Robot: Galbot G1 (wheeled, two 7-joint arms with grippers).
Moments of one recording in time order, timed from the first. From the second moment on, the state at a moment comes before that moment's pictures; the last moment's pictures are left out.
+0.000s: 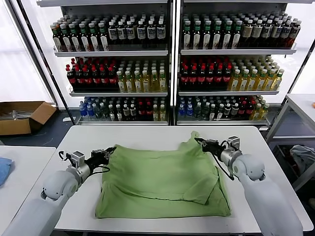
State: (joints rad) left arm 1.00 -0.87 -0.31 -1.73 -0.53 0.40 0.21; right arm -0.92 1.03 0.39 1.69 0.61 -0.52 -0.30
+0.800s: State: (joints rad) left arm 1.45 -0.82 -0.51 -2.04 -0.46 0.47 0.20; right arm -1.59 1.01 0.64 2.14 0.55 -0.49 -0.14
